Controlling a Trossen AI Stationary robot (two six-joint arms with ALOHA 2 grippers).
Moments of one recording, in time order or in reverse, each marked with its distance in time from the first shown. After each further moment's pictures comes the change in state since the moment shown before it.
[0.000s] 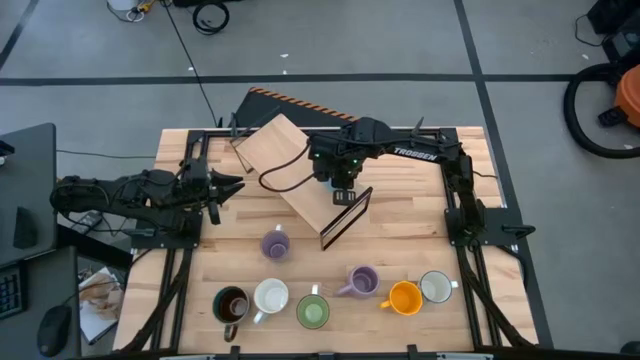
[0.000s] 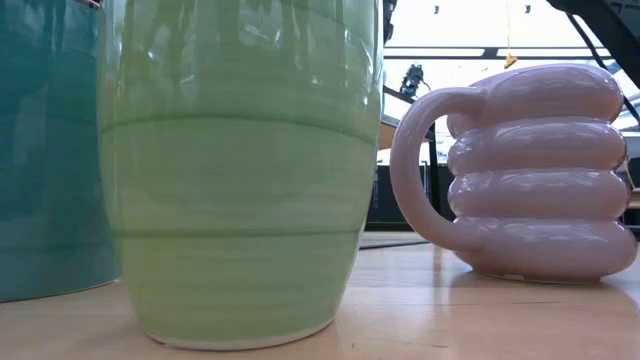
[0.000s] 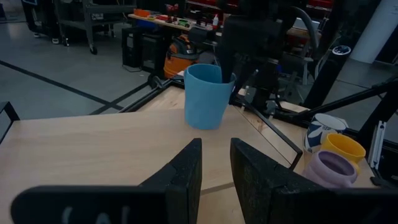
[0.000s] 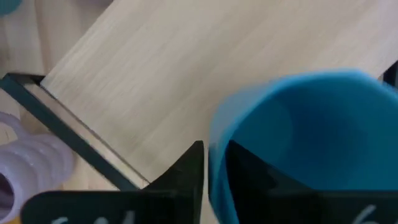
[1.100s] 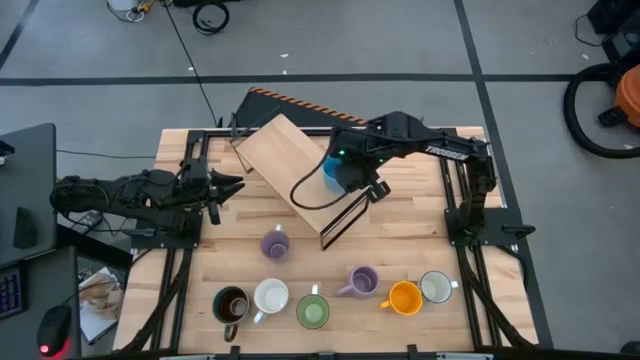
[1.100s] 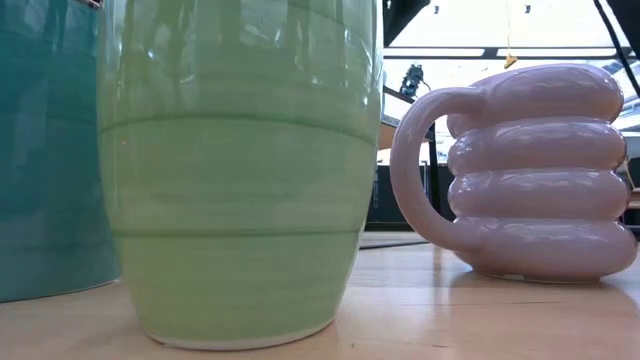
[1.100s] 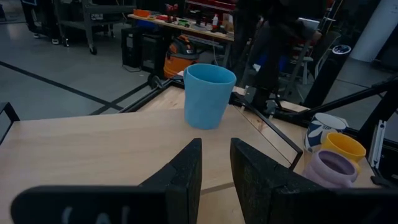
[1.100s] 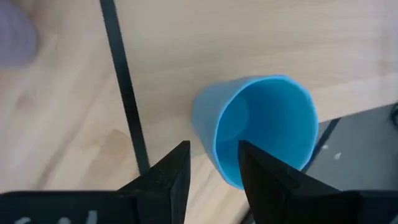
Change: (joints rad) left arm 0.000 0.000 0.000 -0.001 0.001 0.004; right arm 0.059 -0.163 -0.033 -0.044 0.113 -0.633
